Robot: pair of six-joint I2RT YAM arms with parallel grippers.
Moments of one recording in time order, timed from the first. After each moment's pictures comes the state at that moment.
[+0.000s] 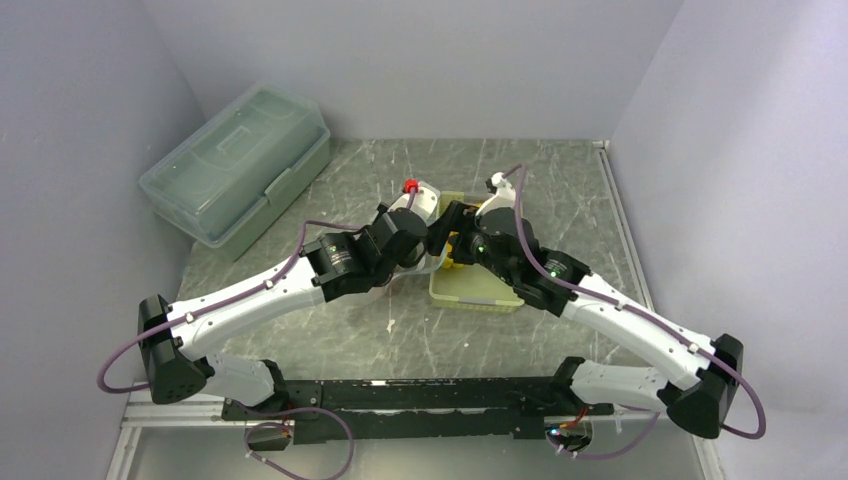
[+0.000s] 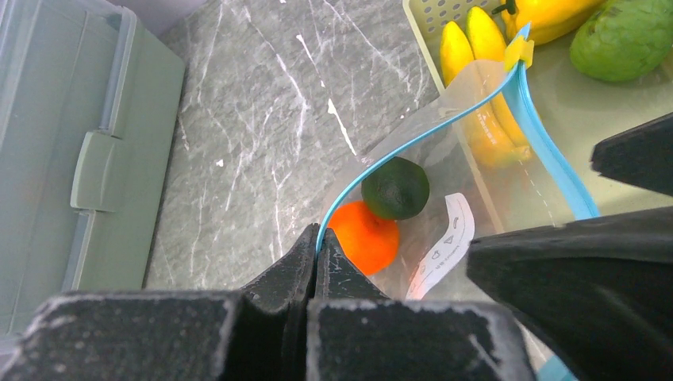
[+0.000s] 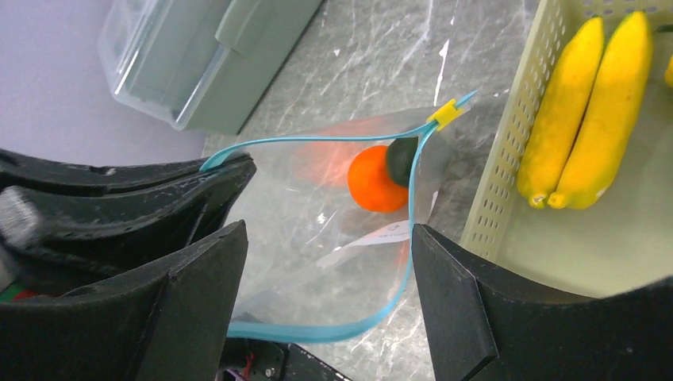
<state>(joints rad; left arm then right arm) -1.06 1.36 1.32 -0.62 -0.73 -0.12 0.89 1.10 1.01 -0.30 0.26 0.84</state>
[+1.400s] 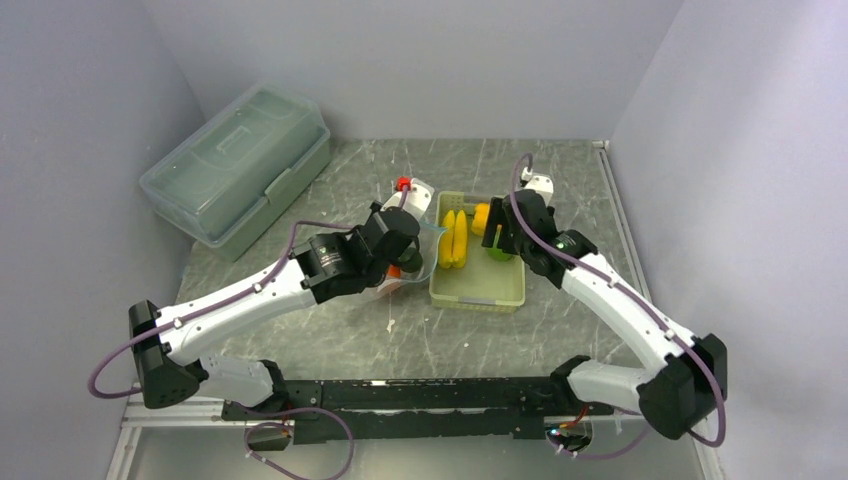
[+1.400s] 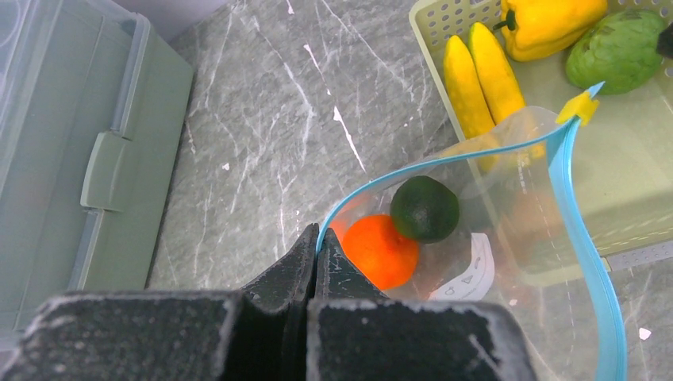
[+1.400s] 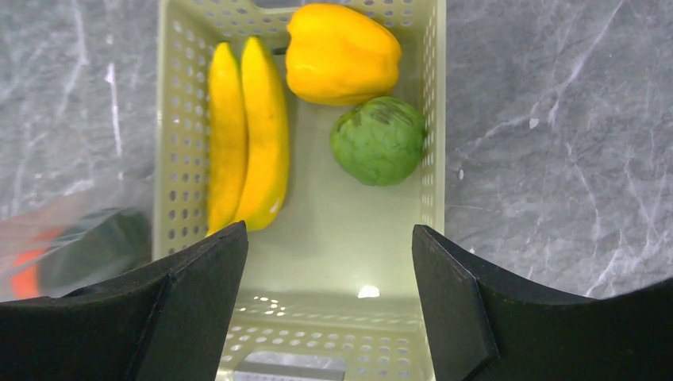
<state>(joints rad) -1.06 1.32 1.32 -0.62 -0.74 -0.12 0.54 1.13 0.98 -0.55 0.39 0.54</state>
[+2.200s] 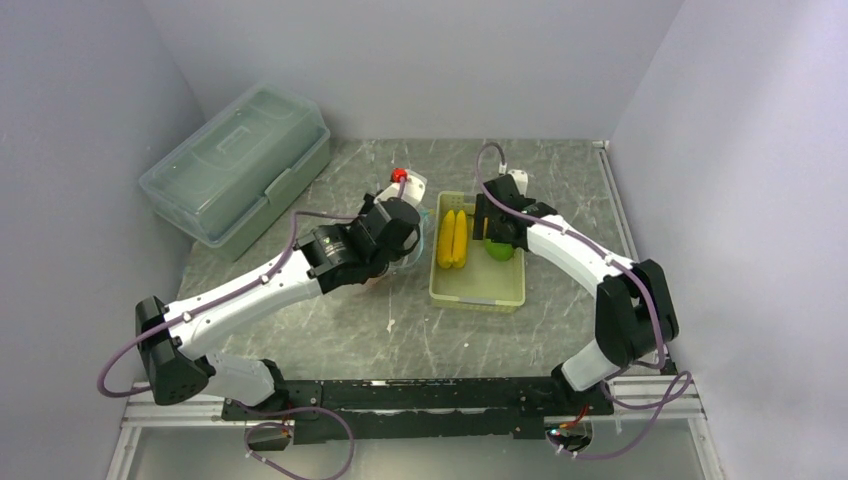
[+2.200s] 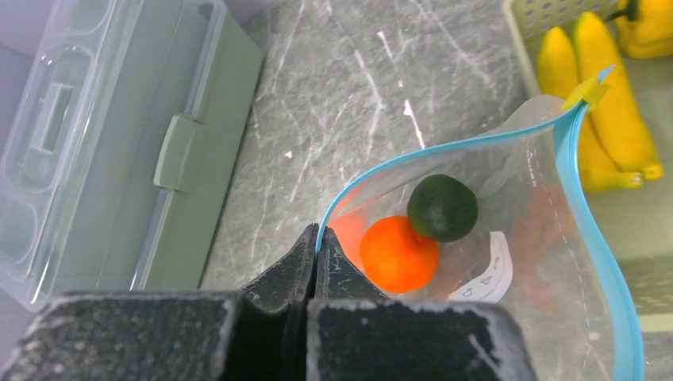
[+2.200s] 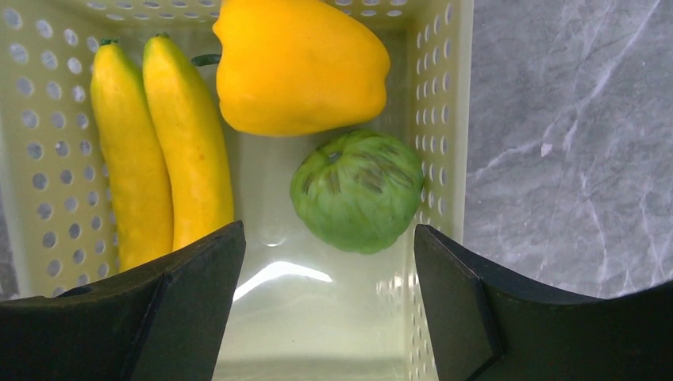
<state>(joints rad) -1.03 1.36 1.34 -0.65 -0.85 -0.07 0.45 1.53 1.08 -0.49 0.36 0.46</state>
